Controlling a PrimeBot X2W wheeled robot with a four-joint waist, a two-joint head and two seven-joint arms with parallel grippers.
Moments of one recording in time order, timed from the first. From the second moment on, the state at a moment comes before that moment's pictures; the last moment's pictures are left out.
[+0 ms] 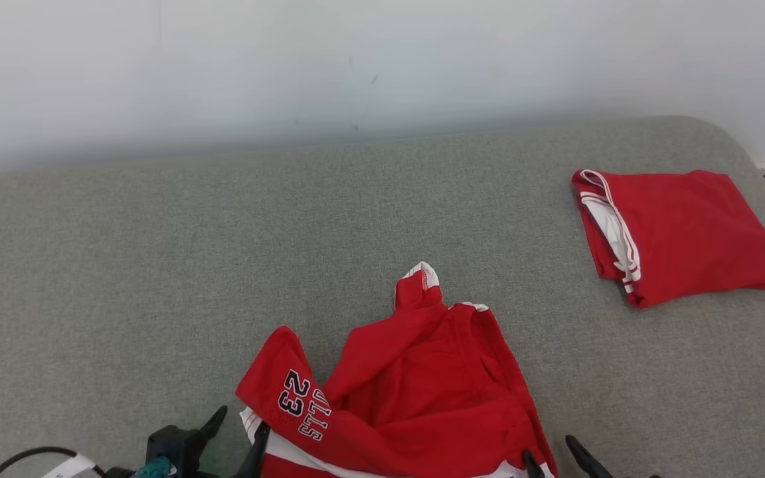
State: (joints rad) left arm -0.27 0.28 -0.51 0.66 -0.52 -0.13 -0.26; right arm 0.10 -0.21 0.30 0.30 0.29 0.13 -0.26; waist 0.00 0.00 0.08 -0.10
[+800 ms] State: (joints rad) left arm -0.37 0.26 -0.65 0.83 -0.63 -0.13 -0.26; right arm 0.00 -0.29 0.53 0.38 0.39 0.13 -0.26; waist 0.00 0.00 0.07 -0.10
